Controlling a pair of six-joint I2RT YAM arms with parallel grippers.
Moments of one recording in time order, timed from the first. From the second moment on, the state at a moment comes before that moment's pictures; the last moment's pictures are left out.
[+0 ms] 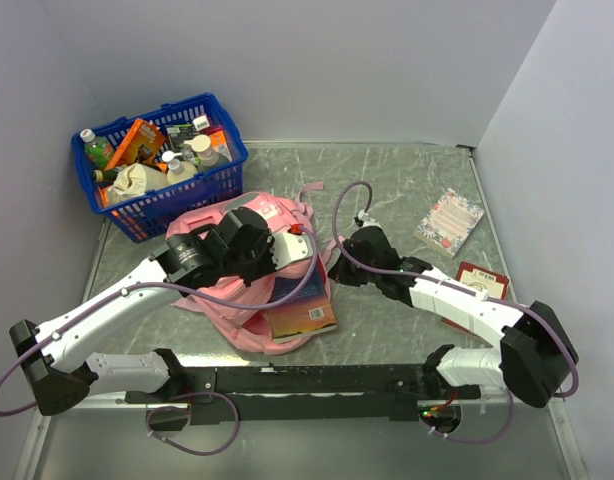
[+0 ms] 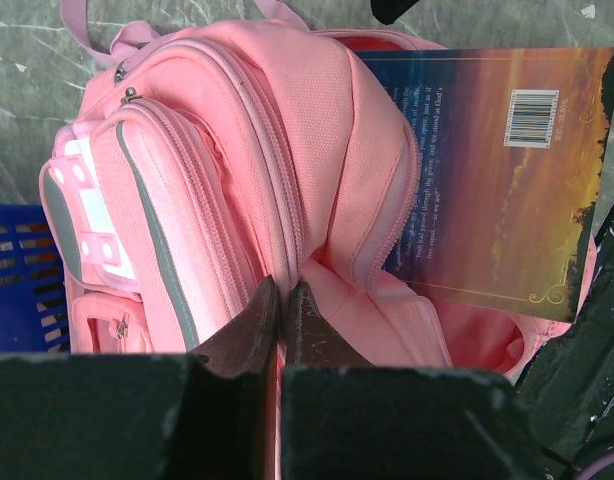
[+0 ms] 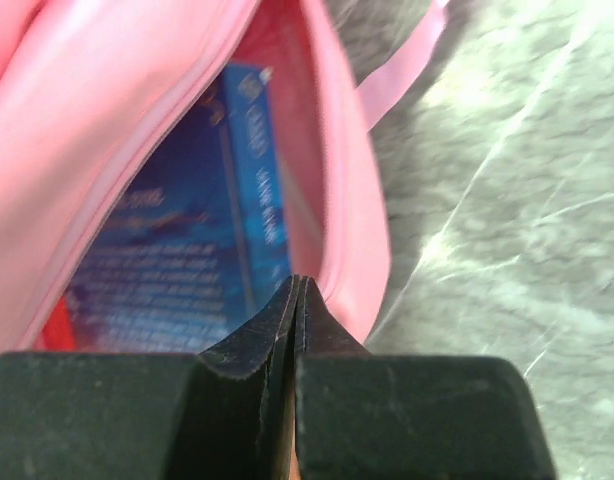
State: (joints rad) left arm -0.91 1.17 1.24 -0.84 -0.02 0.44; right arm 0.70 1.22 0.72 -0.22 0.00 0.78
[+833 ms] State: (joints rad) left arm -0.91 1.18 1.24 -0.84 -0.02 0.43; right arm 0.72 1.54 0.91 0.05 -0.13 0.99
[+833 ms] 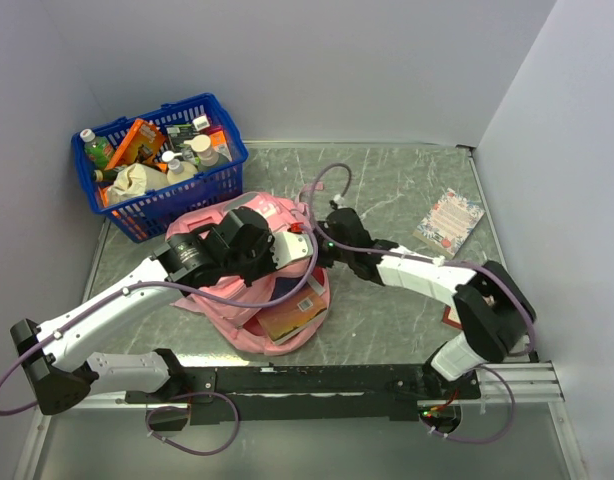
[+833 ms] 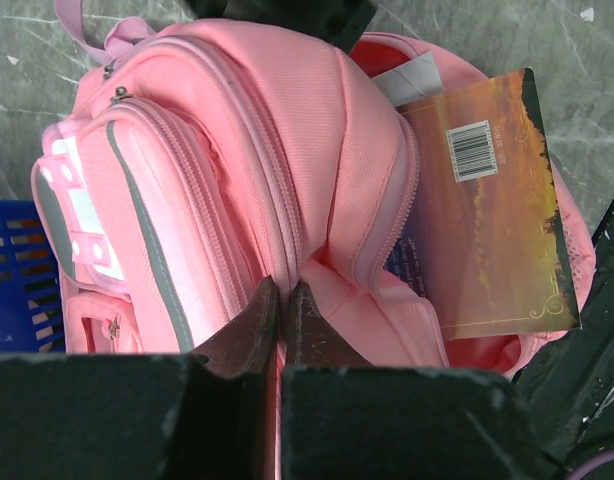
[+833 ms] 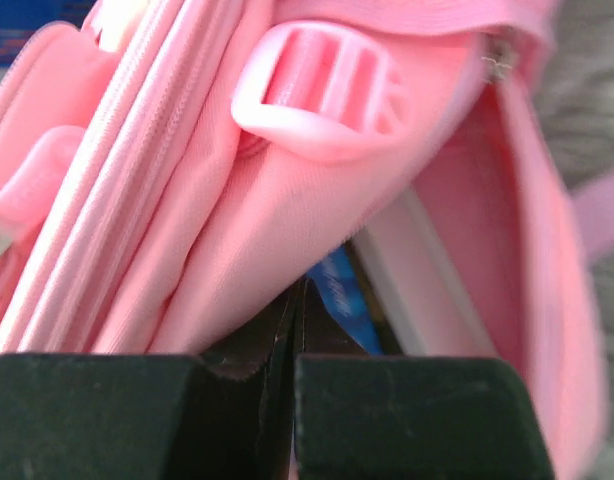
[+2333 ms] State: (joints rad) left arm -0.91 1.21 1.26 -0.86 0.01 0.45; right arm 0.83 1.30 0.53 0.08 -0.21 0.70
